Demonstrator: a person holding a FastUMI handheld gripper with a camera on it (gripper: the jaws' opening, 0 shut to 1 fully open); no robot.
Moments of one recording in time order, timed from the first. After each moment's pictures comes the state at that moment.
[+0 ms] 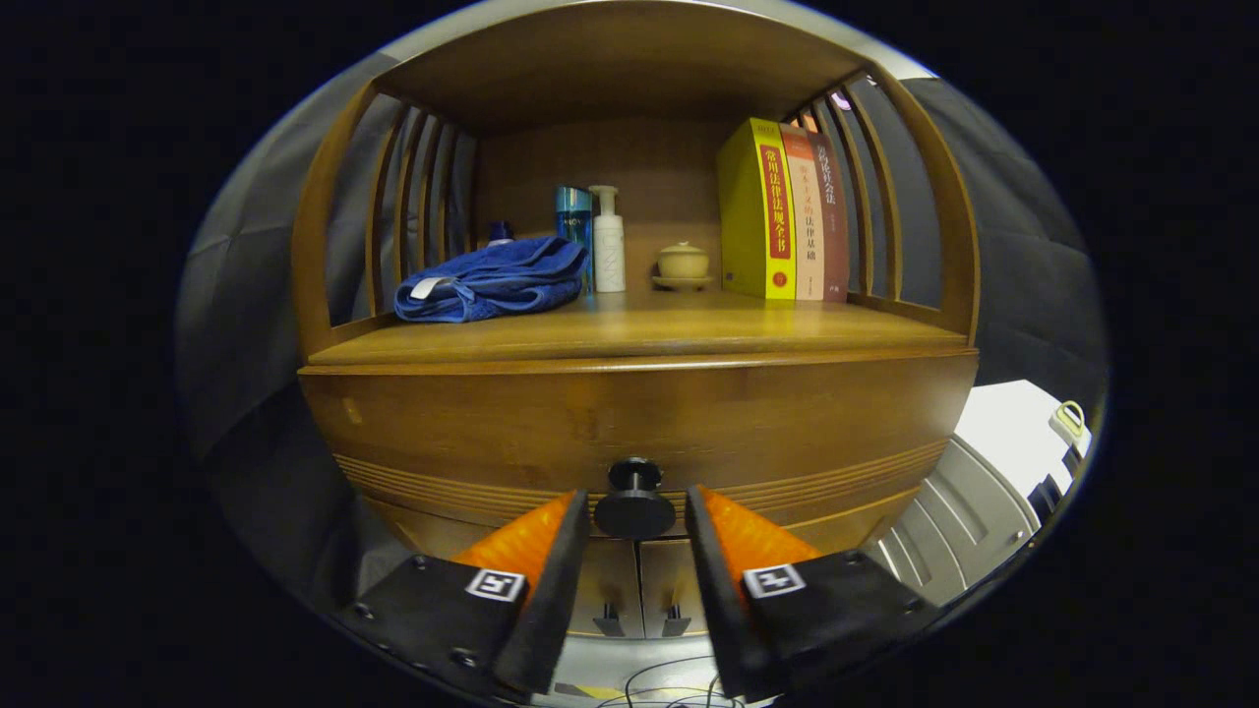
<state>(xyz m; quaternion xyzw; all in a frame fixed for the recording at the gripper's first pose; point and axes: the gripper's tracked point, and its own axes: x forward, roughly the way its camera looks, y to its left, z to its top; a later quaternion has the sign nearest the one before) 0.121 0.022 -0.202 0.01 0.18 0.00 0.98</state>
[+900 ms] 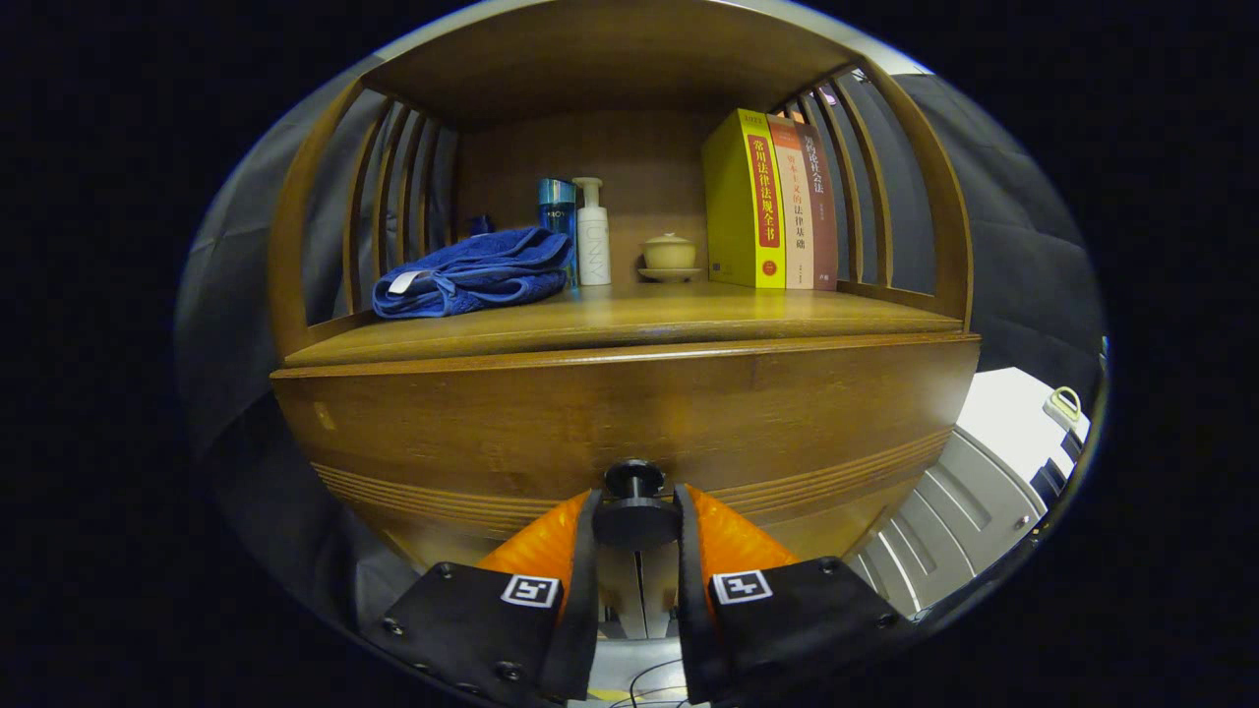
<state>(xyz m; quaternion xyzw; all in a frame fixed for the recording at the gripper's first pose) 0.114 0.023 -0.209 0.02 0.20 -0.02 0.98</state>
